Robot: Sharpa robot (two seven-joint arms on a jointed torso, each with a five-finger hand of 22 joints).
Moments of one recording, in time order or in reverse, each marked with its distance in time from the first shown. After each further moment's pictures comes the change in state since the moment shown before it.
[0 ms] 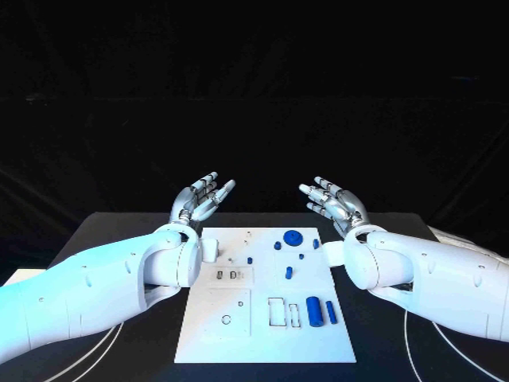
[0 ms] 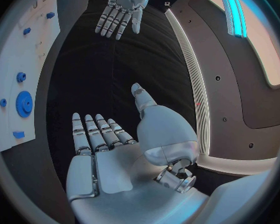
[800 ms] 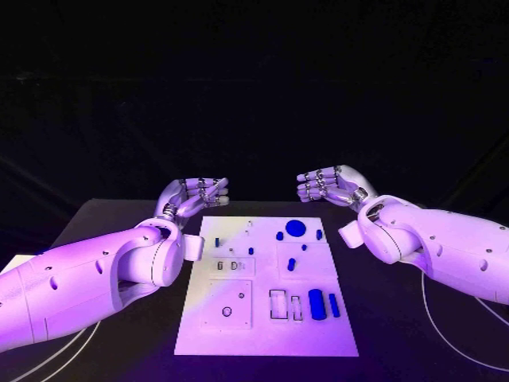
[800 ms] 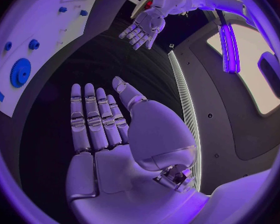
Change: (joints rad) left arm 0.017 -0.110 0.006 0.100 -0.034 0.096 -0.001; left_hand 0.105 0.035 0.000 -0.042 0.004 0.627 0.064 0.115 0.046 0.752 -0.100 0.137 0.060 0.693 -0.130 0.171 0.111 0.087 0.658 -0.040 0.209 0.080; right arm 0.089 -0.025 -0.014 -0.111 -0.434 0.187 -0.070; right_hand 0.280 -0.056 0.129 -0.079 -0.041 0.614 0.079 0.050 0.033 0.653 -0.049 0.040 0.023 0.706 -0.078 0.064 0.028 0.098 0.534 -0.027 0.142 0.030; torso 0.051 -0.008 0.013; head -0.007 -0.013
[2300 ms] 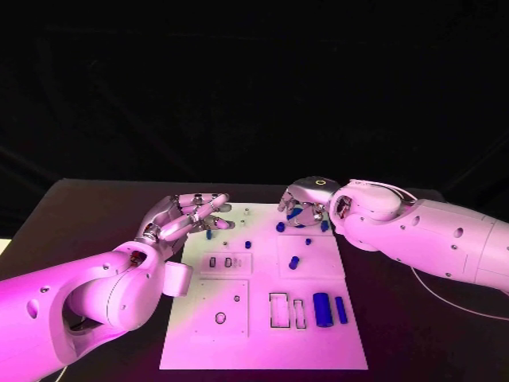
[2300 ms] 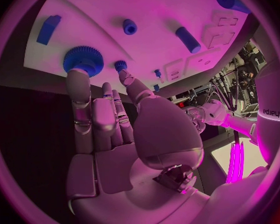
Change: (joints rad) left arm 0.024 -0.159 0.023 0.315 0.072 0.109 -0.033; left_hand 0.030 -0.030 -0.046 -0.039 -0.001 0.045 -0.026 -0.047 0.002 0.059 -0.026 -0.083 0.007 0.185 -0.055 0.088 0.209 -0.001 0.186 -0.068 0.074 0.009; right arm 0.095 0.063 0.020 0.005 -1.181 0.178 -0.378; right_hand -0.049 -0.080 0.054 0.010 -0.014 0.161 -0.080 -0.012 0.004 0.142 -0.096 0.004 0.007 0.432 -0.158 1.073 0.938 -0.006 0.460 -0.164 0.769 0.522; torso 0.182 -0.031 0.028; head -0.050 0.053
